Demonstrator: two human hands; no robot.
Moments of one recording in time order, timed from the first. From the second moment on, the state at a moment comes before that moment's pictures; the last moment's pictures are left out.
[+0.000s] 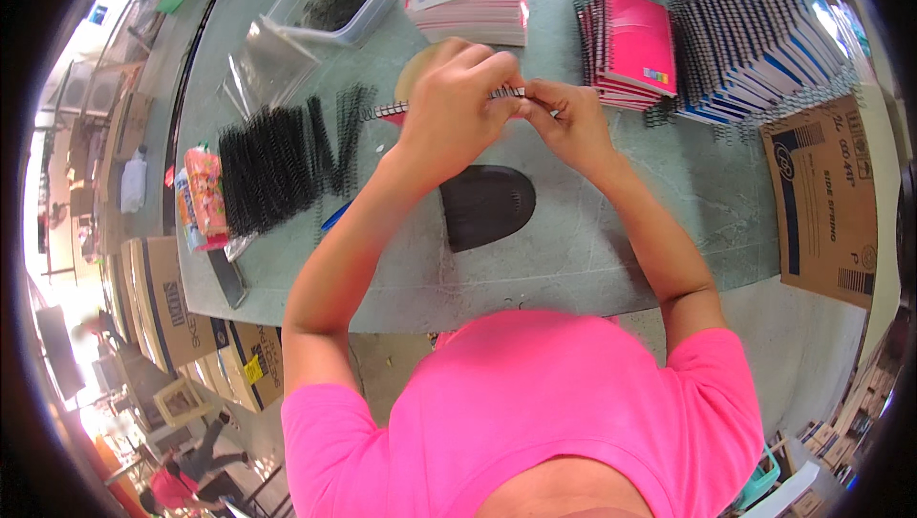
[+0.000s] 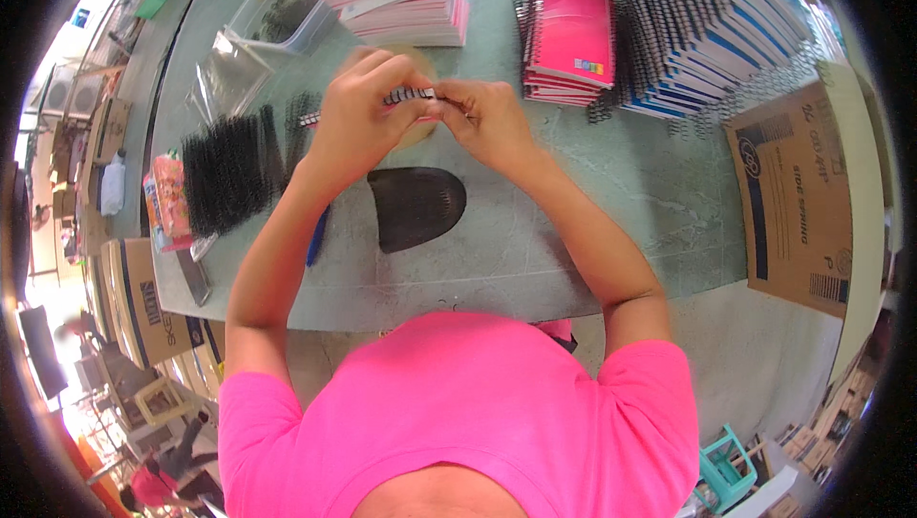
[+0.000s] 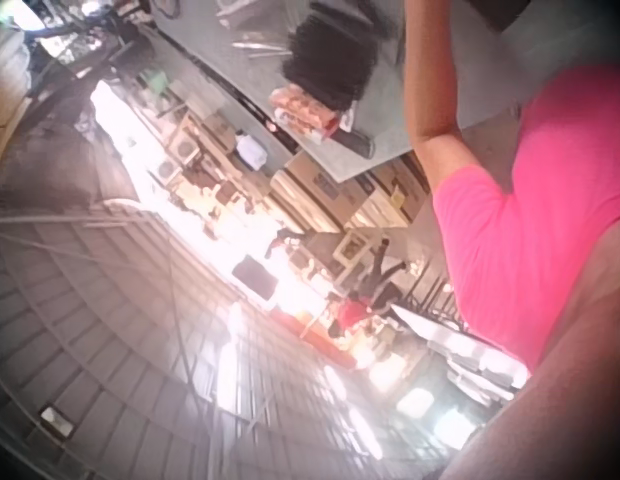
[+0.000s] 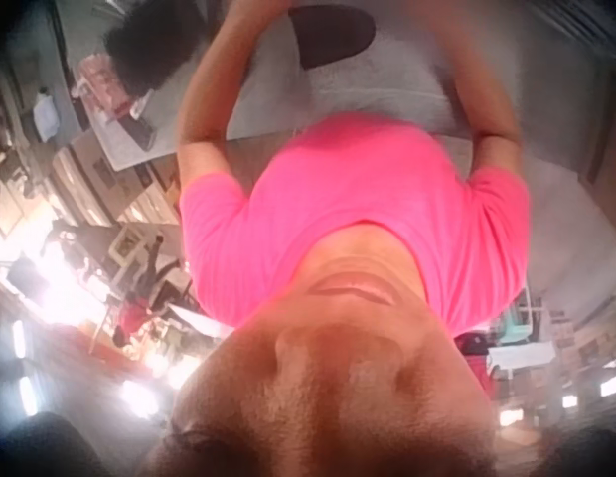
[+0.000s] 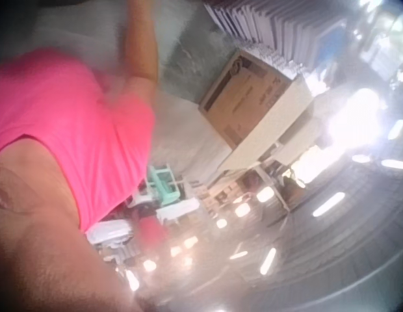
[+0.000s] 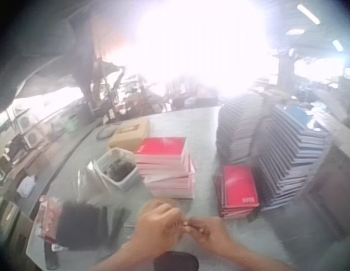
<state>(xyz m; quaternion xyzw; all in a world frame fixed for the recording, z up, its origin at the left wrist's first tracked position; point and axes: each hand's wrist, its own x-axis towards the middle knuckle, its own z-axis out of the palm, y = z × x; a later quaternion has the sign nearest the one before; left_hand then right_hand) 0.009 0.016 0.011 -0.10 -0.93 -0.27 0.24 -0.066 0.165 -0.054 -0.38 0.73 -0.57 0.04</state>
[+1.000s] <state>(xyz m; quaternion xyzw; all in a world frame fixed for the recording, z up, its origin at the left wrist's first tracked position) -0.134 0.098 -0.060 0.08 -0.80 -0.58 0.11 -0.154 0.256 -0.051 -0.13 0.79 -0.60 0.02</state>
